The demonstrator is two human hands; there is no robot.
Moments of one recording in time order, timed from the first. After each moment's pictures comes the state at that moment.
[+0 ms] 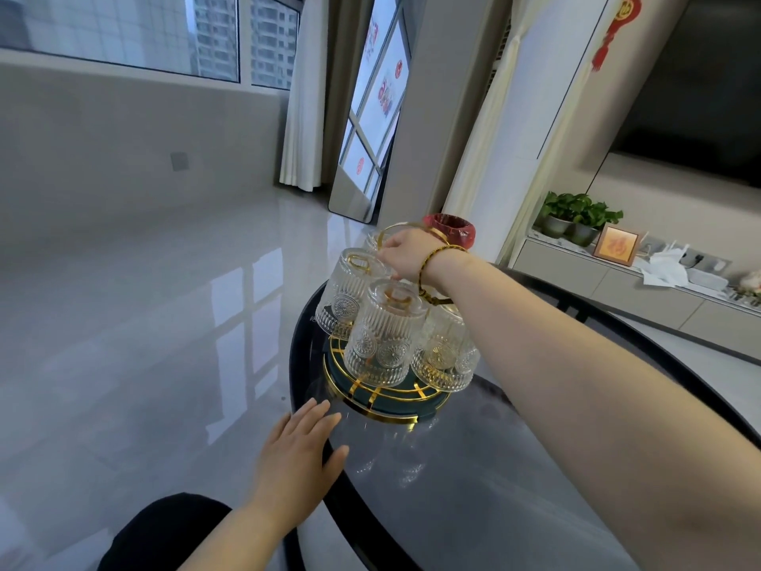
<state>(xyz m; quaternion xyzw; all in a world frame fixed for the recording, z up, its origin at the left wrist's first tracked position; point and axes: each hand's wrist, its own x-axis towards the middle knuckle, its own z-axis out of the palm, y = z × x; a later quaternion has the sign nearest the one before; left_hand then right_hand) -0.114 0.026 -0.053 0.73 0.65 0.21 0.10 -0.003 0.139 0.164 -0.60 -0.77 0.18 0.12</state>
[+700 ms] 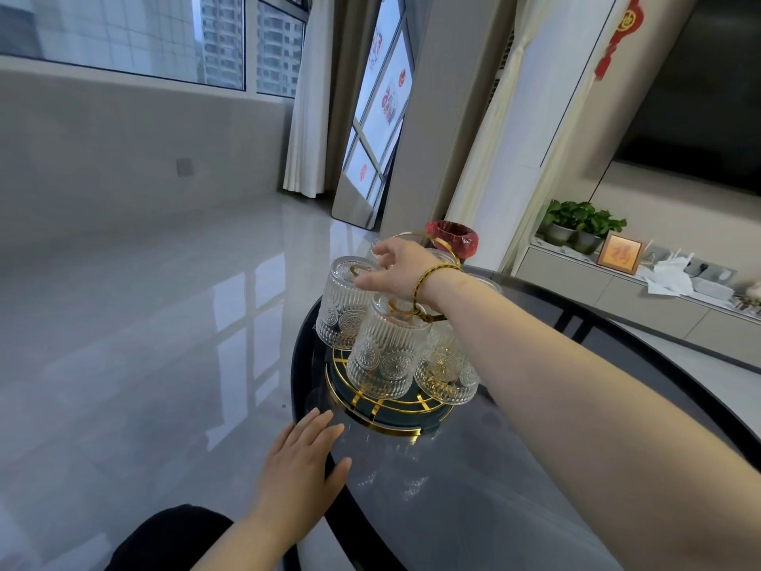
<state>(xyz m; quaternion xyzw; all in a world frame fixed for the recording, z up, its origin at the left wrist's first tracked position) -0.112 0.027 -0.050 0.72 0.65 0.22 0.11 -0.007 0.138 0.153 -0.55 -0.78 0.23 0.17</state>
